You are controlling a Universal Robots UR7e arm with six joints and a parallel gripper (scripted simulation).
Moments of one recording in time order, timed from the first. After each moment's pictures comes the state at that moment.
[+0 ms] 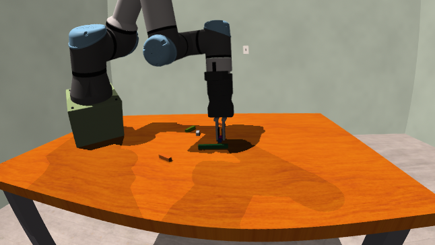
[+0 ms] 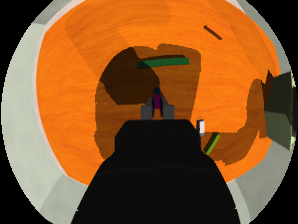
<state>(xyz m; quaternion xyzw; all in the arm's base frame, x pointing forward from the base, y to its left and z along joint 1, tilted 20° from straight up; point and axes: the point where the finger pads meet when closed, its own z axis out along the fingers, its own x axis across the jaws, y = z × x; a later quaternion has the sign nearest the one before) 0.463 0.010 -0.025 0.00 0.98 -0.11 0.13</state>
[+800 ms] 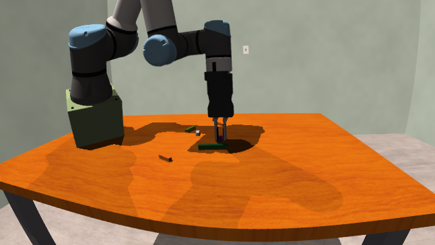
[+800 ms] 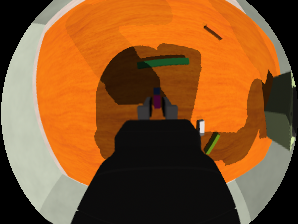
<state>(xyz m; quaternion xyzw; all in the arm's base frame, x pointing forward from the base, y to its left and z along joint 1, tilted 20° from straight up) 0.463 0.010 -0.025 0.00 0.98 -0.11 0.13</state>
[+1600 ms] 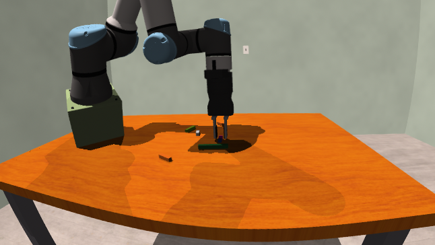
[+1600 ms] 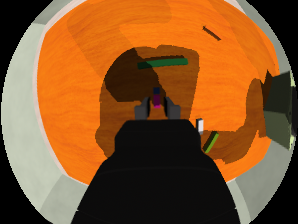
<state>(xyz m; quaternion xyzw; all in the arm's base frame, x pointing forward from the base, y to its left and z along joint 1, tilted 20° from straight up) 0.461 0.011 -0.020 0.00 0.98 -0.11 0.13</state>
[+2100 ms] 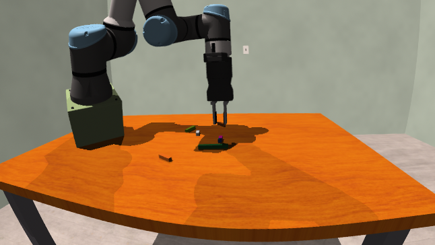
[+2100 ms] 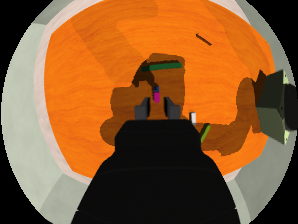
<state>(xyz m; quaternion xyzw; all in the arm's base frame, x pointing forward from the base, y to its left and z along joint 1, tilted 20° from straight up) 0.450 0.021 0.020 0.00 0.98 -0.11 0.13</state>
